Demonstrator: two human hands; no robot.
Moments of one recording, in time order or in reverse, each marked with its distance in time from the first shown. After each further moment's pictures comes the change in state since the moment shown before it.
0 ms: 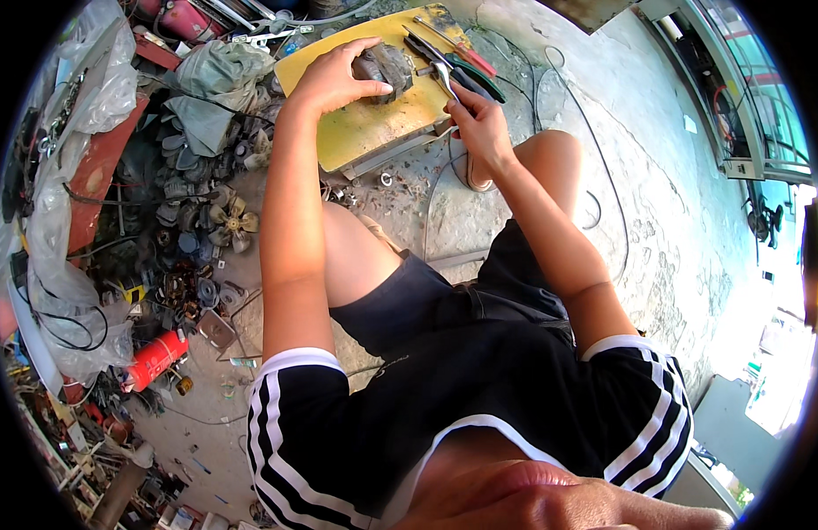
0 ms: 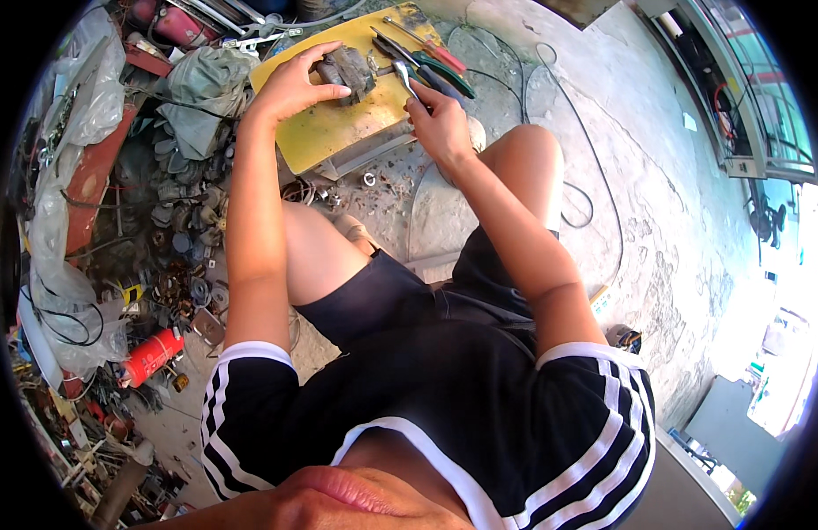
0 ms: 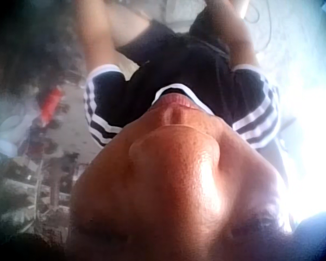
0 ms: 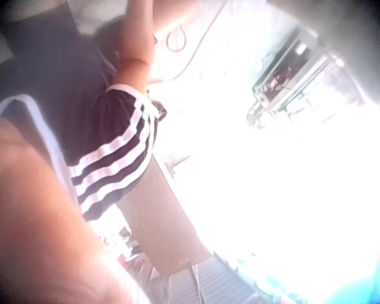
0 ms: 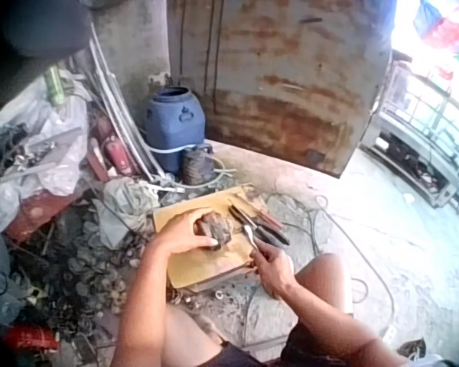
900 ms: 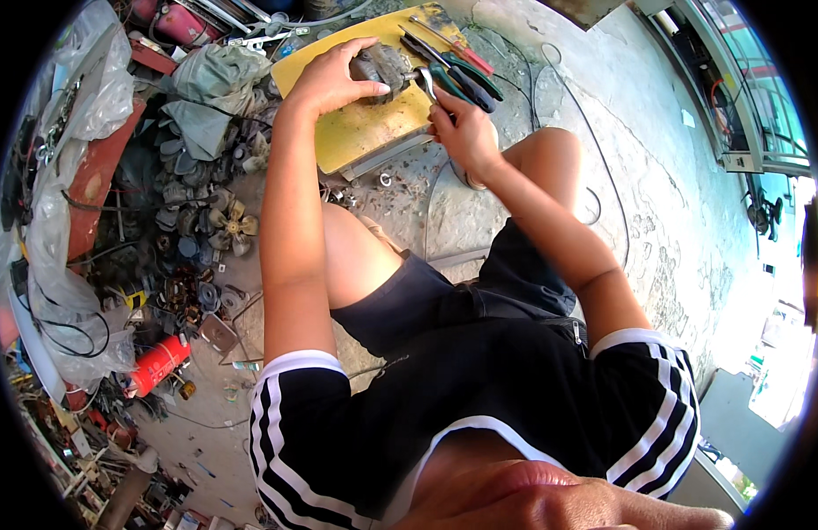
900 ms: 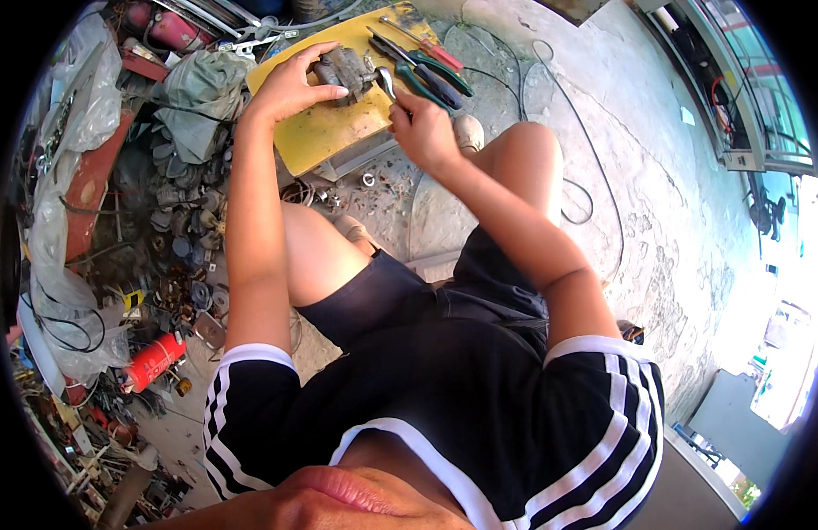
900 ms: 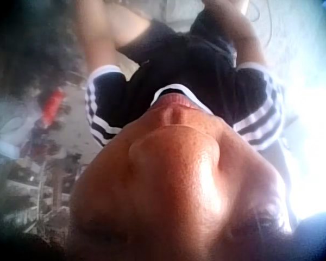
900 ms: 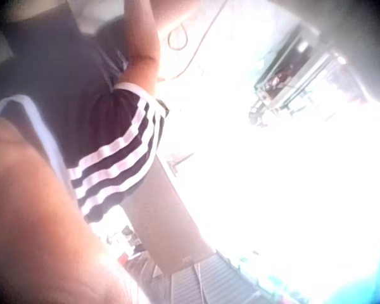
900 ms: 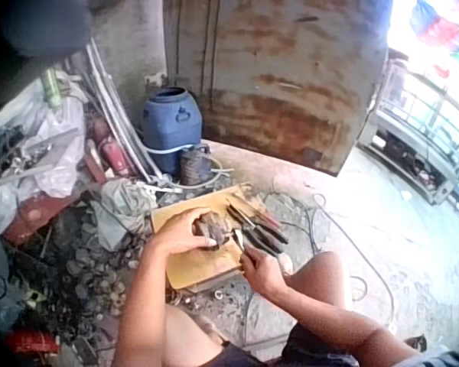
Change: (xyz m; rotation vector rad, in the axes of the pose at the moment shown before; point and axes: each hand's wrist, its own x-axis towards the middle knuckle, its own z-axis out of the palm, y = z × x) left_hand 0.004 -0.004 0.000 0.029 -0.057 -0.033; right_hand -0.009 -0.001 0.017 -0.150 0.013 -0.141
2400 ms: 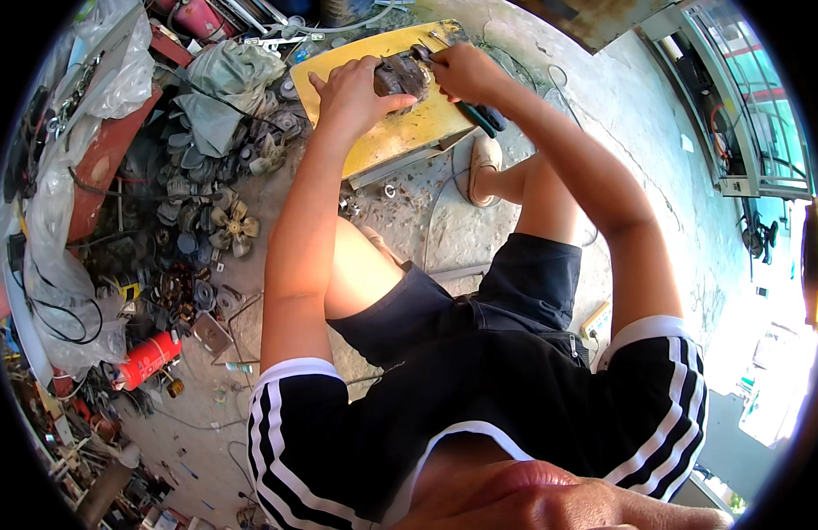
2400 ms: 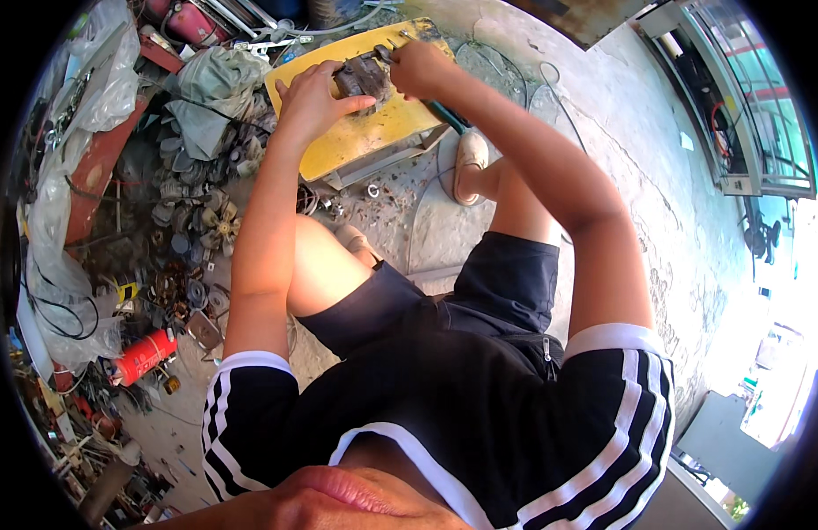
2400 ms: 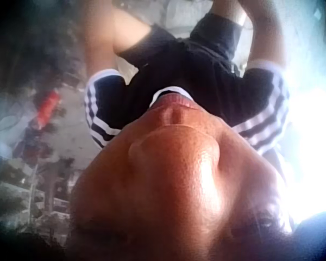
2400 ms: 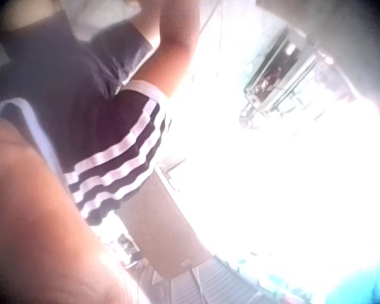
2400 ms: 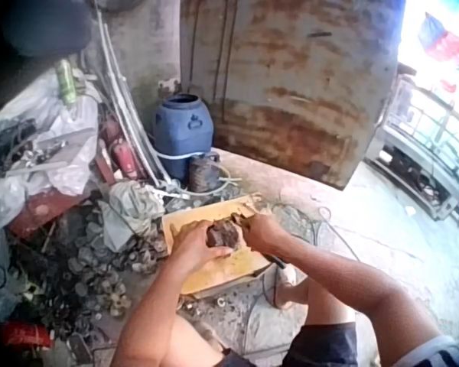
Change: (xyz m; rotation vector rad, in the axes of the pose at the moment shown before) left_hand -0.020 0.021 0.015 0.284 0.181 -0.169; right_hand 0.109 -0.073 -0.014 -0.633 -0.403 -0.131
